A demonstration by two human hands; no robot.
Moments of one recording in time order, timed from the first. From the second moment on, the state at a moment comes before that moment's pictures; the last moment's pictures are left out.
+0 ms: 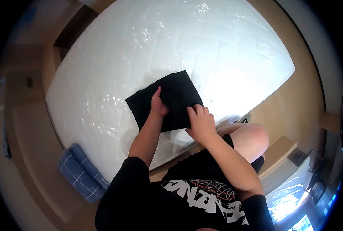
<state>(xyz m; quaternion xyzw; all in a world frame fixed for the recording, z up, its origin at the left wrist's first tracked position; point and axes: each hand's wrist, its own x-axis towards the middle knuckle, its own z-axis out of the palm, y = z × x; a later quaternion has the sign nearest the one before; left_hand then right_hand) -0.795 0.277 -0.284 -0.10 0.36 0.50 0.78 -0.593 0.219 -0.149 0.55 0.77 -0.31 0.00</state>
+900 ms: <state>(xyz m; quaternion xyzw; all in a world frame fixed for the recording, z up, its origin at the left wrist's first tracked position) -0.891 0.353 -0.261 0.78 0.54 0.07 0.33 -0.578 0.172 -0.251 0.41 0.90 -0.14 0.00</state>
